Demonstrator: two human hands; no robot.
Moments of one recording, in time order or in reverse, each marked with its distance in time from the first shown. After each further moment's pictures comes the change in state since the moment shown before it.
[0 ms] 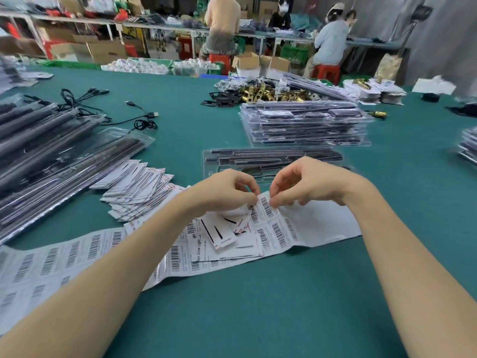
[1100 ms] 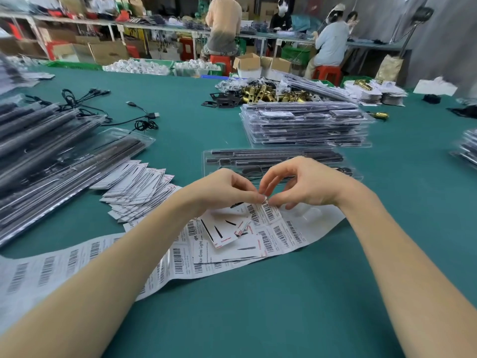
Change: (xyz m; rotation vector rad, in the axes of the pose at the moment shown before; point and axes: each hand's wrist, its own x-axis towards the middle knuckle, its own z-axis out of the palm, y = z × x) left_hand -0.002 -0.005 -0.003 -0.128 -0.019 -0.017; right_hand 0.004 0.000 0.007 -0.005 0.025 -0.201
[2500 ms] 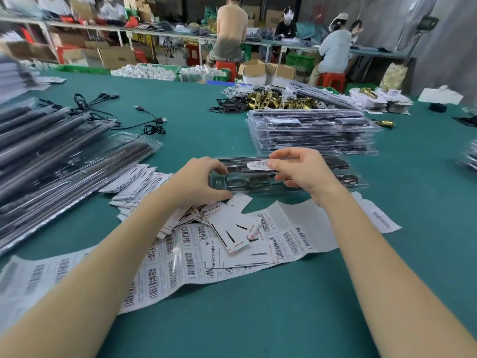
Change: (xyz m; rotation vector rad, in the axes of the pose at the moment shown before) left_hand 0.001 -0.037 -0.045 0.490 0.297 0.050; right_hand 0.042 0.011 0.008 0.408 0.563 0.116
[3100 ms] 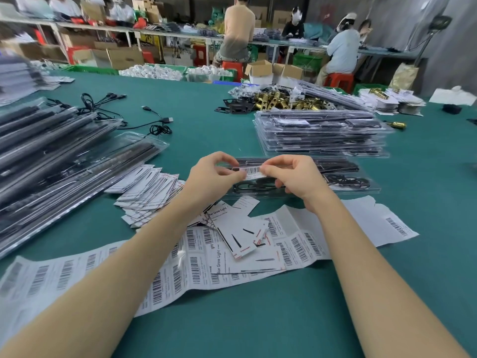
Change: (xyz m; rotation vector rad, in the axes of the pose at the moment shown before) left_hand 0.006 0.018 0.018 -0.609 0.230 -0.214; right_hand 0.010 0.011 0.026 -0.040 0.004 -0.040
